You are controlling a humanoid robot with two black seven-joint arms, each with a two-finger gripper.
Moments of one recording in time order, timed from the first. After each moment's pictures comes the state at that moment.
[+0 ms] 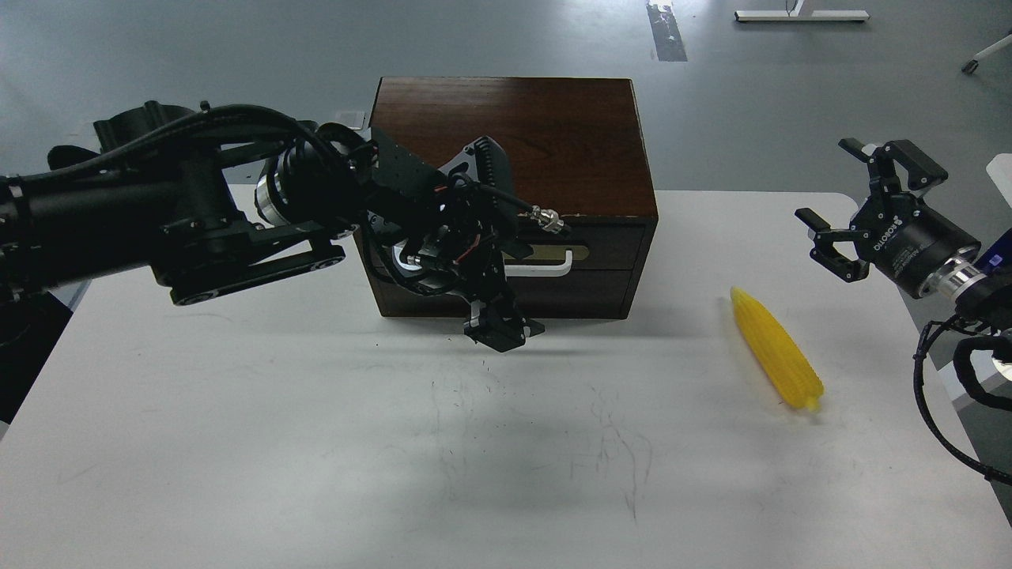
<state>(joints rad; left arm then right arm) -1.43 0.33 0.01 -1.25 2.06 -0.49 -0.49 0.81 -0.78 0.15 0.90 0.08 0.49 0.49</state>
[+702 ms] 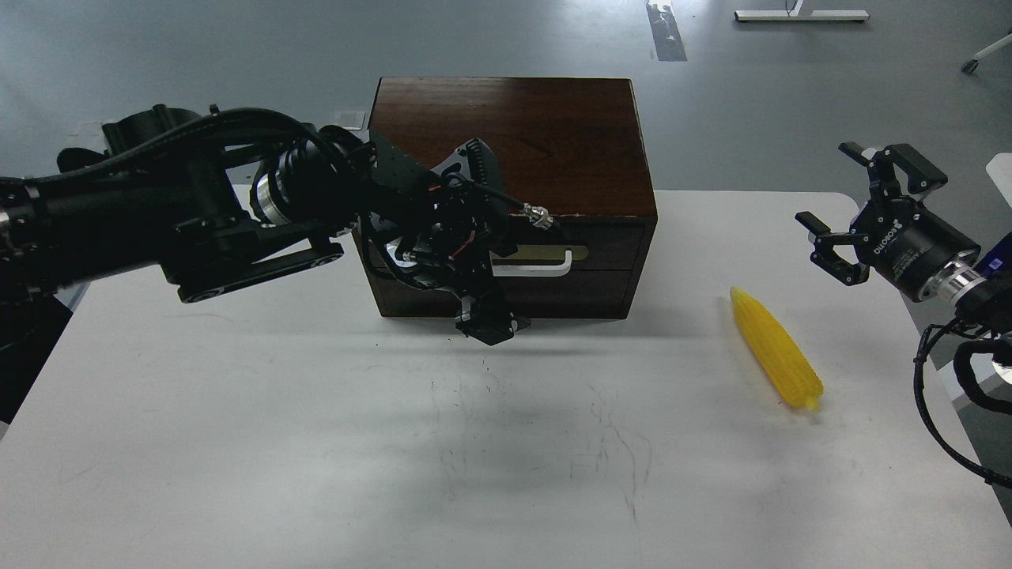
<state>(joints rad) -1.42 0.31 0.03 -1.21 2.06 -0.49 -0.49 0.80 -0.78 0.15 0.90 0.08 0.49 0.49</state>
